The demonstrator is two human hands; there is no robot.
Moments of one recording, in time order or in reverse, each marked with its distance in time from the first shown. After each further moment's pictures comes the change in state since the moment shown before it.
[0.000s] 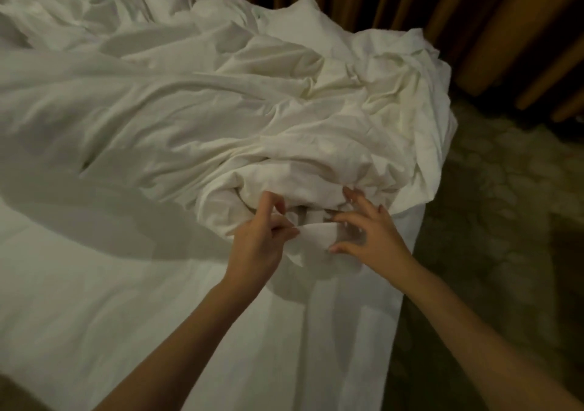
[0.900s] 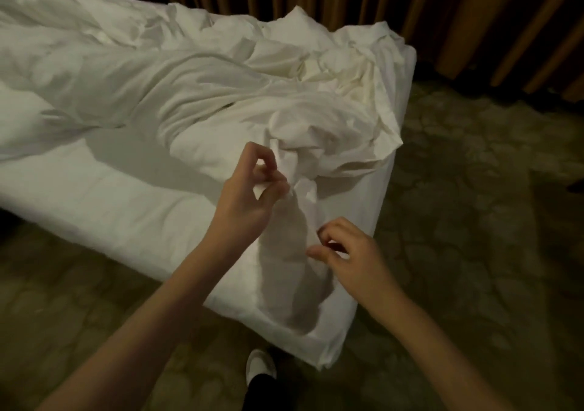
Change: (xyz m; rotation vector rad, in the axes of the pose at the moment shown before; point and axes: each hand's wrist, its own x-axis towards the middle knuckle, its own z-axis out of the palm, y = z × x) left_hand -0.214 0.117 -0.096 -0.160 0.012 0.165; right_hand -0.277 -0.159 0.030 0.330 0.118 -0.037
